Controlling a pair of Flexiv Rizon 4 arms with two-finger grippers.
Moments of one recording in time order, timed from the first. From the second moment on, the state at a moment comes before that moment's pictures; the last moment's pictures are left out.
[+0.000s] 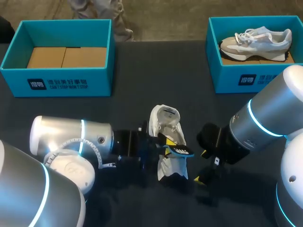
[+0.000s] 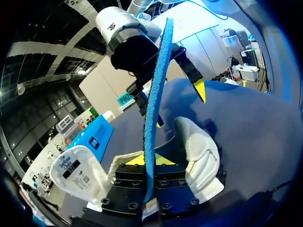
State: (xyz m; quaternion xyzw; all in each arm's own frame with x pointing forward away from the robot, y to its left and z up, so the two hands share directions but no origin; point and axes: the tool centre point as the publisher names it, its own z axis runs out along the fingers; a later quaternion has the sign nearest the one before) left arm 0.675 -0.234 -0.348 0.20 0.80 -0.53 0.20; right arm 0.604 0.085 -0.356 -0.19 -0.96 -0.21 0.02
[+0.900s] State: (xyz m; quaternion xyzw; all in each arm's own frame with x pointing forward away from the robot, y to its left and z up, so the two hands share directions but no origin) left arm 0.662 -0.248 -0.326 0.21 0.79 -0.53 0.24; right arm 0.604 0.085 -0.356 -0.19 -0.96 -0.21 0.02
